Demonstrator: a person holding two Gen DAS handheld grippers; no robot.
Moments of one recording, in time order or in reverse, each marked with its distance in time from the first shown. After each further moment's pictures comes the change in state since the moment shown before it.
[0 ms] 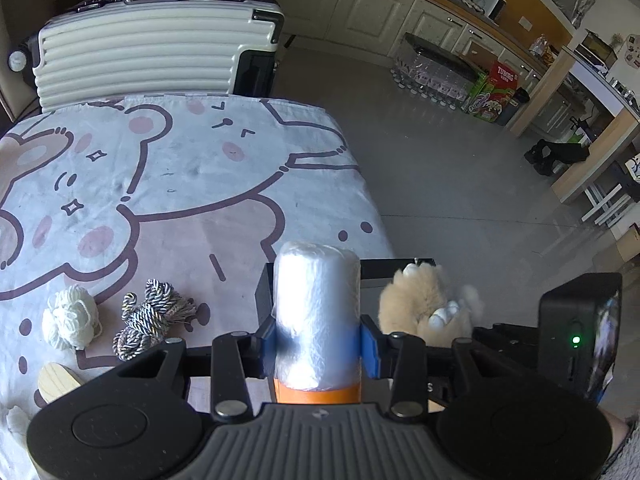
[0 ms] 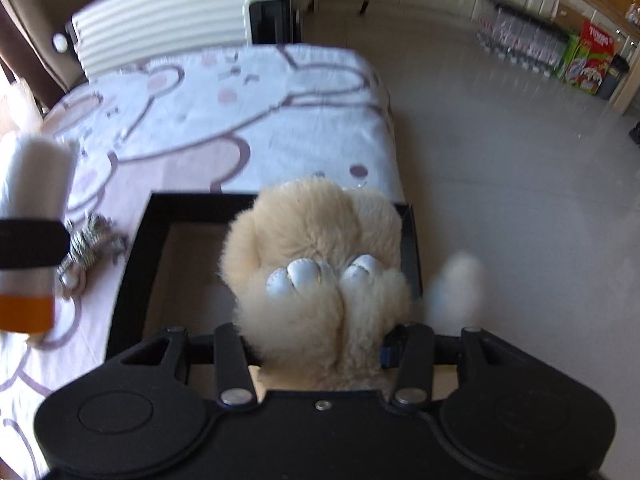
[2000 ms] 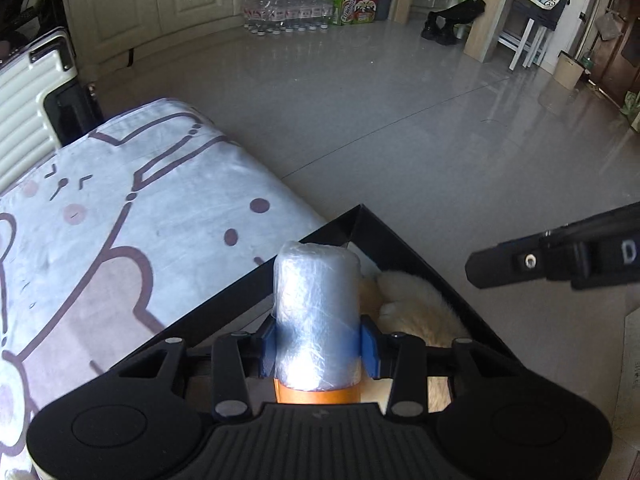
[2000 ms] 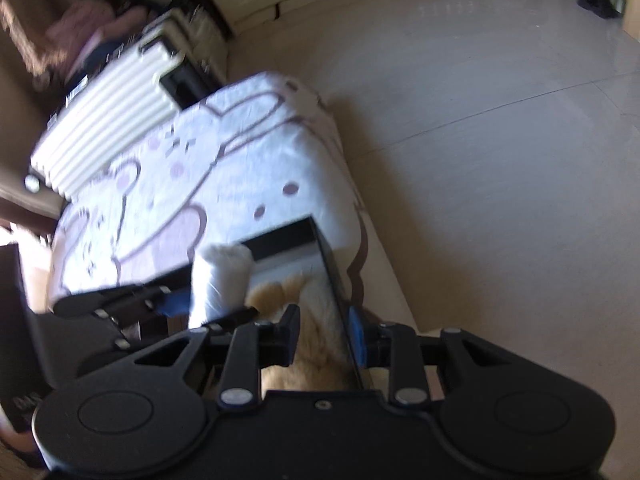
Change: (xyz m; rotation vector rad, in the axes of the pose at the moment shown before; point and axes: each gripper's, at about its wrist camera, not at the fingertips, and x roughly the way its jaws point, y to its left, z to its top) left arm 0.128 -0.081 0.007 0.541 0.099 -0.086; right arm -0.039 -0.099 -0.001 0.436 -0.015 0.157
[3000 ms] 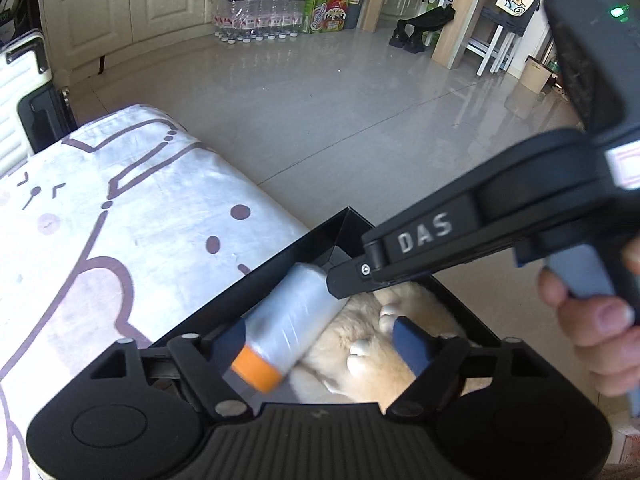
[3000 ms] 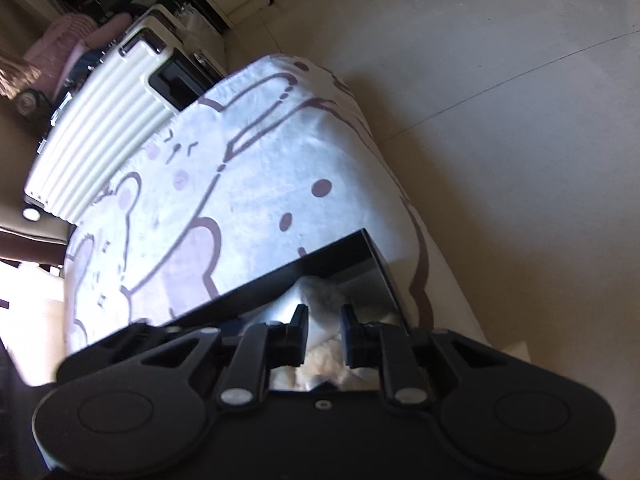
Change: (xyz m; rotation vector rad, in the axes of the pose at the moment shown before) left arm 0.002 0.020 -0.004 0.032 -0.032 -0.101; right arm 0.072 0.022 0.017 0.085 0.067 0.057
